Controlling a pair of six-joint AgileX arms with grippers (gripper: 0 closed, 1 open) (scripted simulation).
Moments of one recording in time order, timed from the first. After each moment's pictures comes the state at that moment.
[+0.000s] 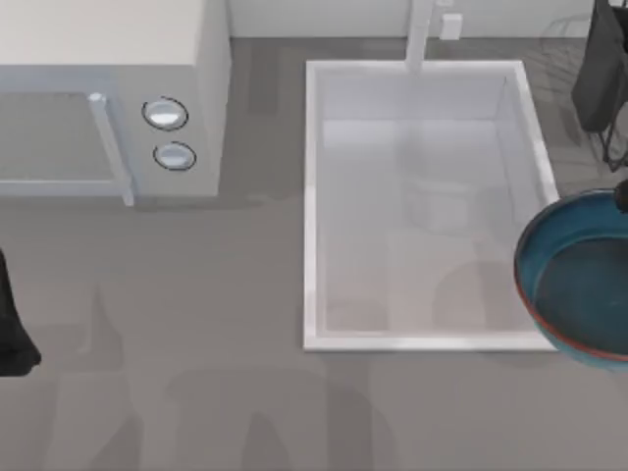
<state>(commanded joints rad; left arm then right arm) 0.00 0.00 0.00 0.00 0.00 0.00 0.30 1.47 1.48 -1.59 0.00 0.31</state>
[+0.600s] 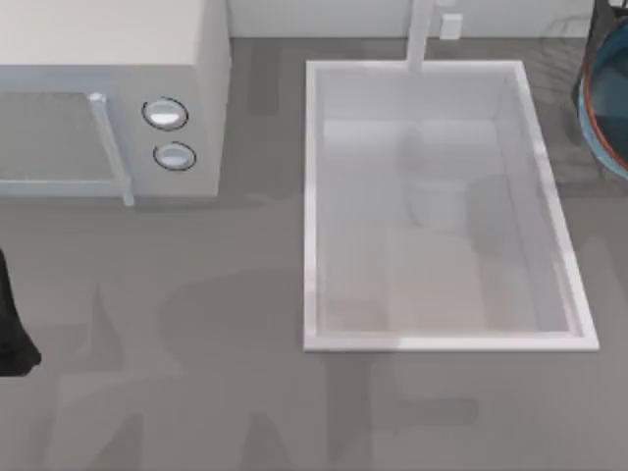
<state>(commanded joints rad) 0.00 0.00 0.00 0.00 0.00 0.00 -0.04 1.31 1.37 -1.07 -0.23 0.20</state>
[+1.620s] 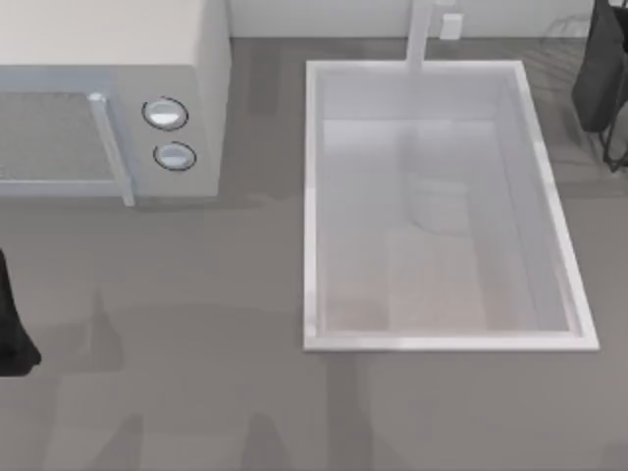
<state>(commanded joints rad) 0.00 0.00 0.00 0.00 0.00 0.00 -0.63 0.99 1.15 -0.15 -0.62 0.02</state>
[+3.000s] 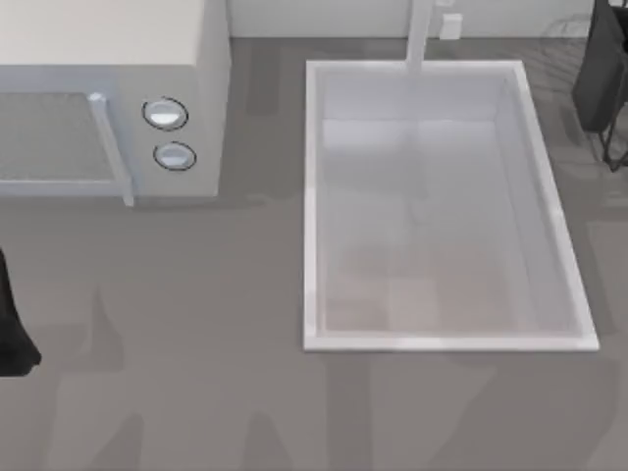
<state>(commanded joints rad) 0.00 0.00 0.00 0.00 0.00 0.00 -0.31 1.80 0.98 0.82 -0.28 0.02</state>
